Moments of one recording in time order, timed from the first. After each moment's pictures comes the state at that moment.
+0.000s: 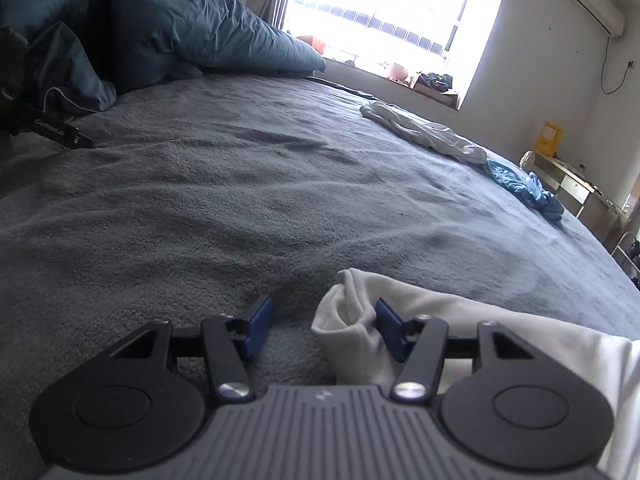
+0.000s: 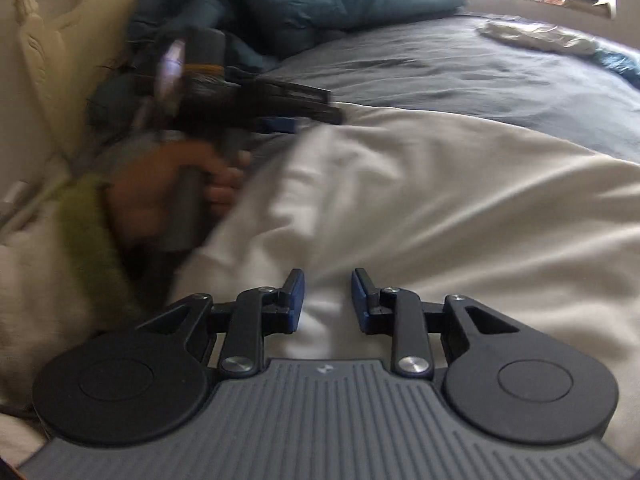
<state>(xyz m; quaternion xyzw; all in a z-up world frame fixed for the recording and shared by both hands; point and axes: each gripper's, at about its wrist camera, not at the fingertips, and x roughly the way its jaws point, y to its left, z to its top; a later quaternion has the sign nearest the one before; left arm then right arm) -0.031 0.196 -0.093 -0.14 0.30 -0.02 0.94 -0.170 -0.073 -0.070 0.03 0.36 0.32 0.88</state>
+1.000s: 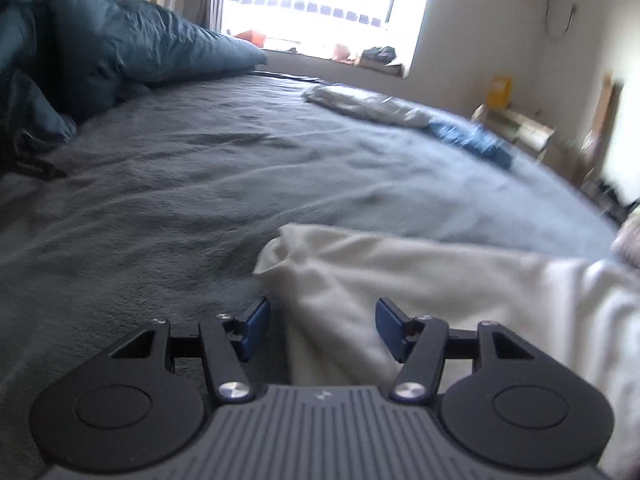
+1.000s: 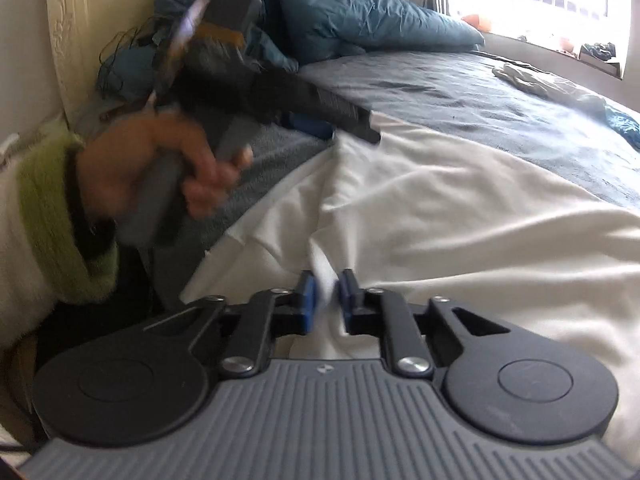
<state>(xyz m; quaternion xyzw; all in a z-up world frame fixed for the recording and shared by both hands) -0.080 0.167 -0.077 -0.05 0.31 -0.06 0.95 -0.210 -0.029 -0.067 -0.07 0.31 0.30 0.90</state>
